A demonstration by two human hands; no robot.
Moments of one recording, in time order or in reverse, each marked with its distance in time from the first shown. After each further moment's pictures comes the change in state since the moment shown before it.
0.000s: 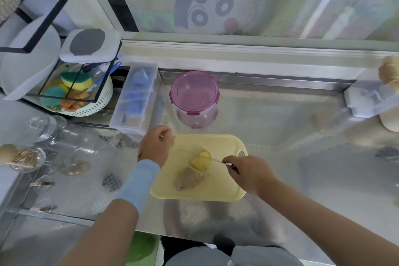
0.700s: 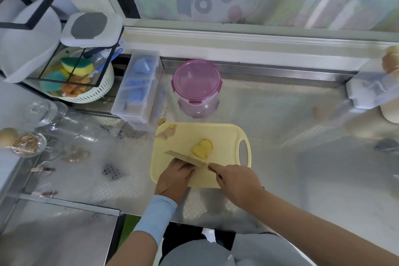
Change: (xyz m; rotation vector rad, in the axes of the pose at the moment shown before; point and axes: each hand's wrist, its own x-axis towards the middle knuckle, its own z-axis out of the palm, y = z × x) left_hand -0.088 -0.079 0.065 0.193 -0.049 0.644; right_hand -0.033 -0.054 0.018 -0.003 -0.195 -0.002
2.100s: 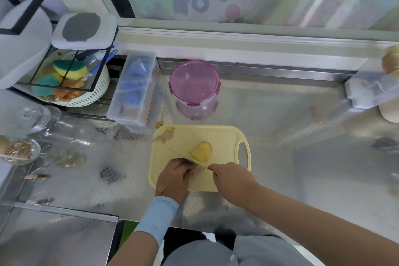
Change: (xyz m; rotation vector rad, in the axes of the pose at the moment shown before) left_hand 0.009 -0.006 0.006 -0.076 0.033 -0.167; right_hand 0.019 -0.007 -0.008 0.054 -0.070 0.030
